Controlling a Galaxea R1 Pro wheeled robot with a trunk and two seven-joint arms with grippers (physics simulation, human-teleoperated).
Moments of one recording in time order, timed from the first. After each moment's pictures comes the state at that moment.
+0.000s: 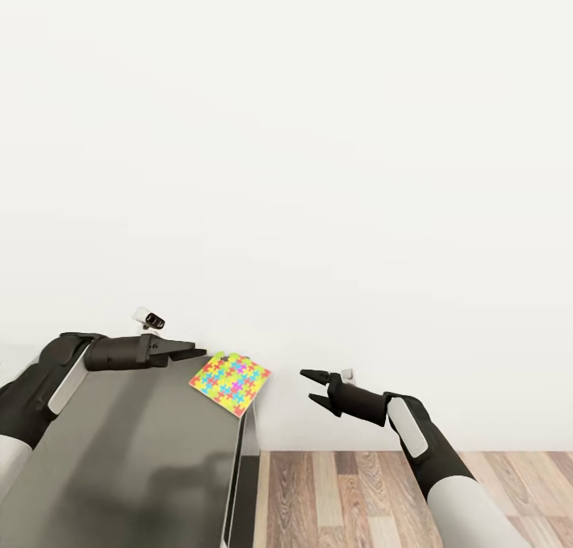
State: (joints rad) left arm -0.74 0.45 -0.18 -1.07 0.48 1.02 -1.51; right arm -0.61 0.03 -0.08 -0.78 -0.69 0.91 0.65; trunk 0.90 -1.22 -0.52
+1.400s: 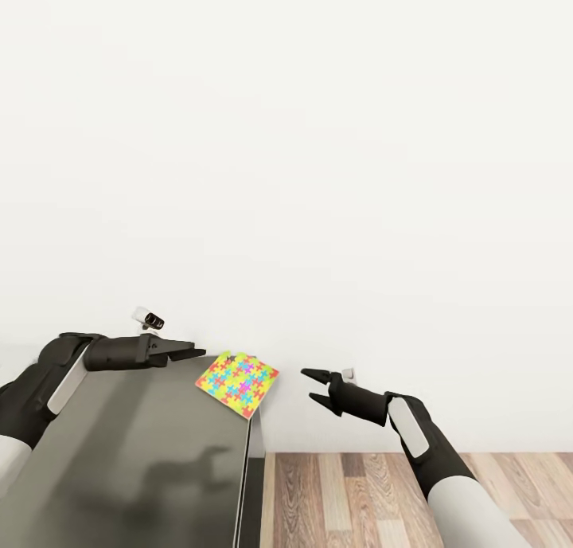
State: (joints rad) left arm -0.74 0.45 -0.18 -1.07 0.48 1.02 -1.51; right arm -0.61 0.03 -0.08 -0.78 -0.70 0.91 0.65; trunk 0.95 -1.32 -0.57
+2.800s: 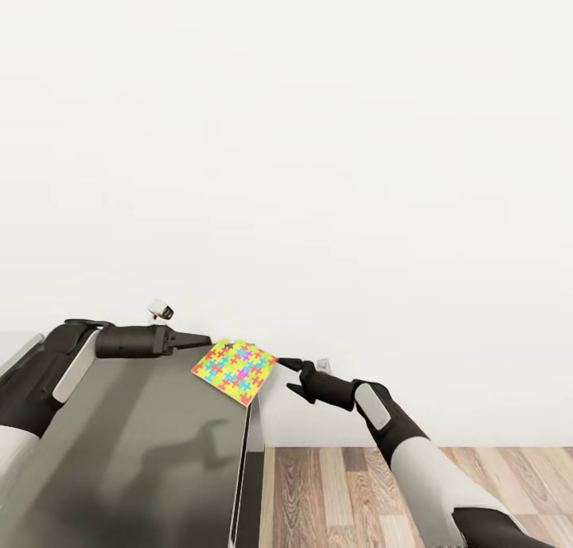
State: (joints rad) left arm -0.77 0.43 -0.18 -1.15 0.48 1.04 -1.32; right arm -0.78 0.13 -0.07 -0.48 -0.69 0.75 0.60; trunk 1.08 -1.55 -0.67
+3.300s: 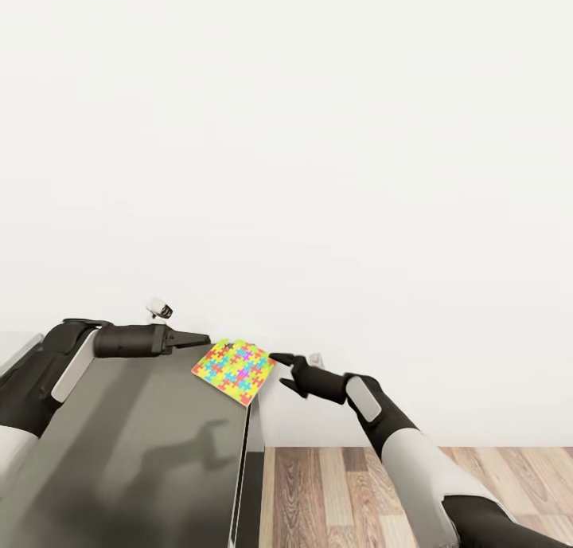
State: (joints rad) left arm -0.77 0.43 -0.18 -1.15 0.48 1.04 -1.32; right arm -0.81 0.17 -0.07 -0.45 -0.68 0.73 0.57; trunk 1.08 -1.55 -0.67
